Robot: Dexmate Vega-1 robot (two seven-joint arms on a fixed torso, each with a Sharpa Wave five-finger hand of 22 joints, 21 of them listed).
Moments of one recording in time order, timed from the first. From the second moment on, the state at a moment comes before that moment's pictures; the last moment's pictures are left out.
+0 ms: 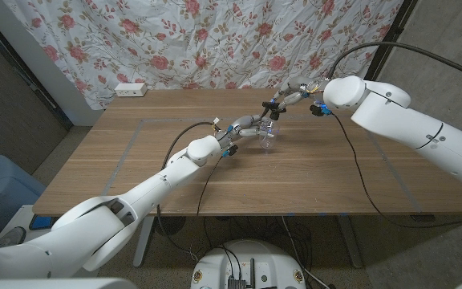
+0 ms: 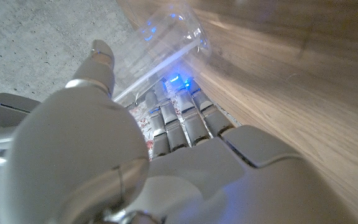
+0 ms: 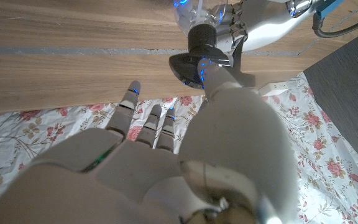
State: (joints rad) left arm 0.55 0.34 0.75 -1.11 -0.21 -0.34 -0.19; left_hand 1.01 -0.01 0.33 -0.17 0.20 0.33 0.00 0.84 0.30 0.55 -0.07 0.48 0.57 0.61 -0.06 0.27 0.42 0.42 -0.05 0.29 0.19; right arm -0.45 -0.93 -0.70 -2.18 0.04 -0.83 0.24; right_hand 1.33 0.07 0.35 -0.19 0.40 0.88 -0.22 0.32 0.32 0.22 -0.03 0.22 0.22 0.08 0.00 0.28 0.34 0.35 0.18 0.18 0.17
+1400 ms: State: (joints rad) left arm 0.57 0.36 0.74 -1.16 -0.20 -0.33 -0.17; left_hand 1.01 -0.01 0.33 -0.17 0.20 0.33 0.00 0.84 0.30 0.55 -0.07 0.48 0.57 0.61 -0.06 0.27 0.43 0.42 -0.05 0.29 0.19; right arm -0.48 -0.96 -0.65 -2.21 0.12 -0.81 0.18; right_hand 1.40 0.09 0.36 -0.17 0.42 0.94 -0.22 0.33 0.29 0.20 -0.06 0.22 0.22 0.05 -0.01 0.28 0.36 0.28 0.18 0.18 0.17
